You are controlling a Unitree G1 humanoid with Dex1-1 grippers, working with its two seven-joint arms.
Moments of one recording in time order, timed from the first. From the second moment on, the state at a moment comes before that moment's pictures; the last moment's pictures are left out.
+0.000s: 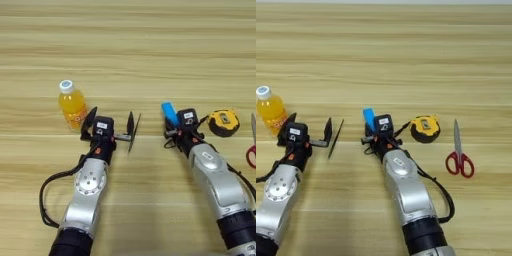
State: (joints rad) left arm -0.03 -0.04 -0.10 0.28 0.08 -0.28 0.00; right arm -0.15 0.05 0.13 0.17 0.00 0.23 0.10
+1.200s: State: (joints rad) left arm -0.03 -0.04 -0.11 0.27 0.08 -0.28 0.00; right arm -0.19 0.06 0.18 0.32 0.01 0.14 0.19
